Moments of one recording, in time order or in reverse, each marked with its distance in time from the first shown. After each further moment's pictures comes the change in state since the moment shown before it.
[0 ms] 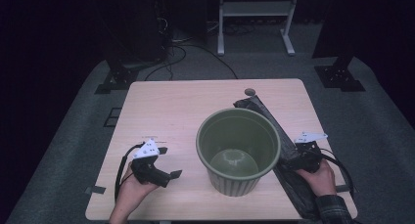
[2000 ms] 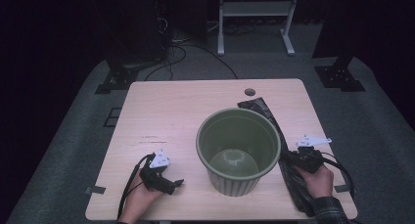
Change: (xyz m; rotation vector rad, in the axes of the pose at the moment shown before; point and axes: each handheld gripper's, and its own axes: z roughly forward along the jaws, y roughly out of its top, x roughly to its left) left arm 0.003 -0.037 0.038 0.163 0.092 0.035; right arm 0.013 -0.004 -0.010 -0.071 0.046 0.027
